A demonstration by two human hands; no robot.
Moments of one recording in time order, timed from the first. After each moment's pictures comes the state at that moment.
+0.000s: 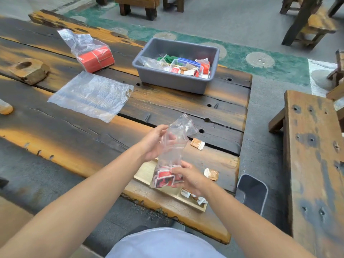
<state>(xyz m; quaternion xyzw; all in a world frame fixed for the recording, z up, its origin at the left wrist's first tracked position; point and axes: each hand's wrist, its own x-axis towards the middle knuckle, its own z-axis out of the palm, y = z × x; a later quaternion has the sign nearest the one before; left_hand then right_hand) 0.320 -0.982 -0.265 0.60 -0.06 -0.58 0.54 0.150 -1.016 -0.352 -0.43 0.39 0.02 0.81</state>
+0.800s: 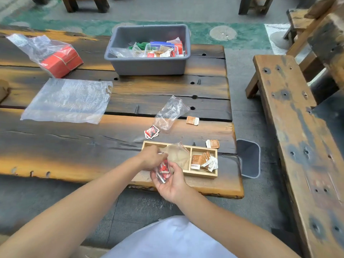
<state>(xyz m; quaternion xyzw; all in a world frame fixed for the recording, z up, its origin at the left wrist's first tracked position) 0.332 -0.898 -0.311 0.79 -0.46 -0.40 0.02 0.217 -0.869 -0.347 0.13 0.41 -0.24 0.87</state>
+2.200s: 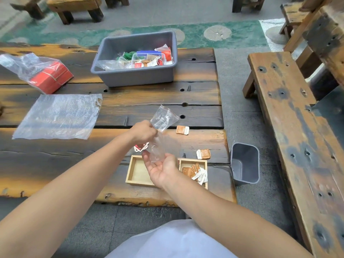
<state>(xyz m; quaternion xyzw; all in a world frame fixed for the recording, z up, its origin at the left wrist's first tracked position) 0.331 -1.019 -0.253 0.80 -0.47 -0.38 0.05 0.214 -0.962 -0.285 0.20 0.43 -0.30 0.83</state>
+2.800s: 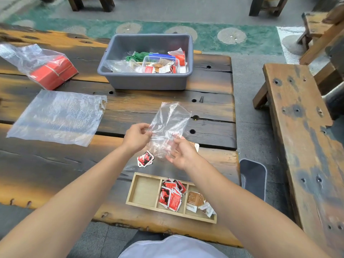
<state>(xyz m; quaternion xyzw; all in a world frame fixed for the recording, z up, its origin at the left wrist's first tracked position) 0.407 -1.062 -0.299 0.83 -0.37 -0.31 0.28 0.251 -1.104 -0.317 -0.12 0.54 -0.21 0.81</state>
